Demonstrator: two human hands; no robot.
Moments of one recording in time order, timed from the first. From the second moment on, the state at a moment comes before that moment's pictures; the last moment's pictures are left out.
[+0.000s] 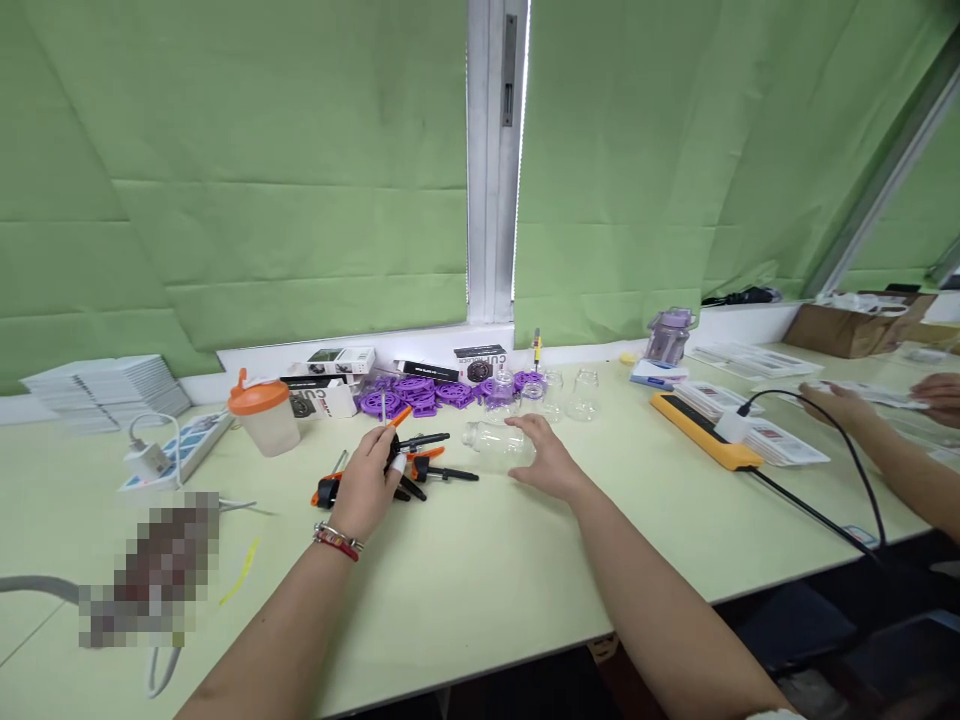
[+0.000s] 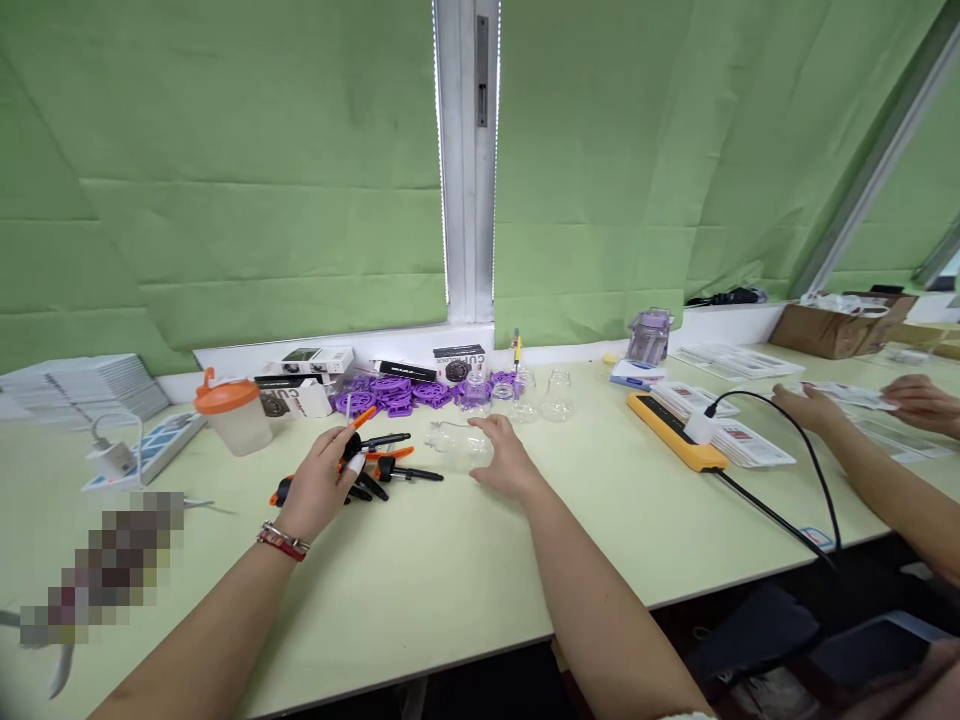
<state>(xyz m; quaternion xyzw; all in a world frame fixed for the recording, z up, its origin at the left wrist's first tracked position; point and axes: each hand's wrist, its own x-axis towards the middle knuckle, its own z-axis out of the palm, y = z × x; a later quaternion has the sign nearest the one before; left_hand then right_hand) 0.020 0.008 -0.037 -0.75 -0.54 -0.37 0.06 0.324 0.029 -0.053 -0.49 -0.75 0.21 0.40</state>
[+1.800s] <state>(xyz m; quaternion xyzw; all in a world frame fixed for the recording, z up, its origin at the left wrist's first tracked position) 0.039 -0.023 -0.027 -0.53 -0.38 -0.51 -0.56 0.284 0.007 -0.051 -0.31 -0.82 0.15 0.45</state>
